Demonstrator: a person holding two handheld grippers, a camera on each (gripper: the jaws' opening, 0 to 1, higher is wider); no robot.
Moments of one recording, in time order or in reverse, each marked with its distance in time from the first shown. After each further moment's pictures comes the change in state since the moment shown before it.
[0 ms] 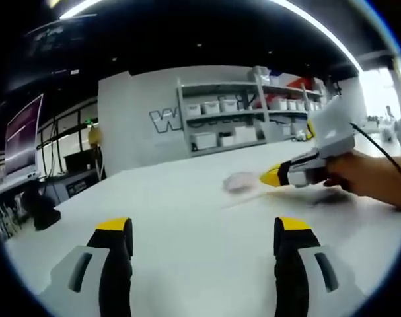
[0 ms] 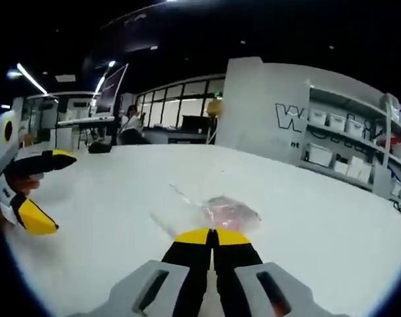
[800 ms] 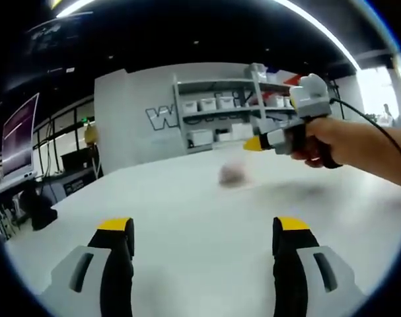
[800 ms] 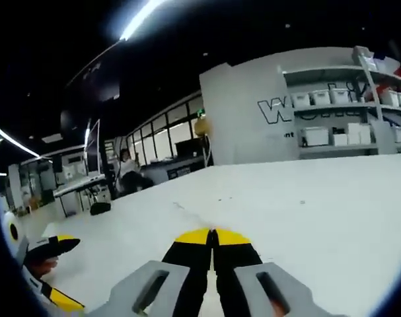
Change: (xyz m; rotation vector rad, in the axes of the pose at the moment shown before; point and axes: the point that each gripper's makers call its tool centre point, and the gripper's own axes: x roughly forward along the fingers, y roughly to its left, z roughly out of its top) left arm 0.002 -0.001 -0.009 0.008 0.026 -0.019; right arm 0.023 -0.030 0.054 0.282 -0.108 0.018
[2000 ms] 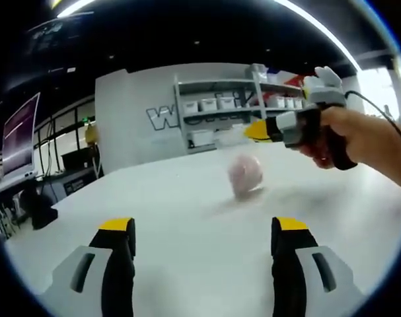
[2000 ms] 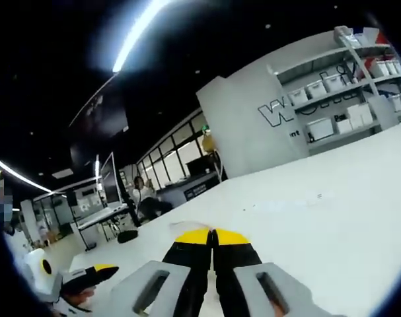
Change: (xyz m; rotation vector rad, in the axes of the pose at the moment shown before) left arm 0.000 0.000 0.003 -0.006 -0.001 0.004; right arm -0.021 0.034 0.022 0.174 -0.105 0.093
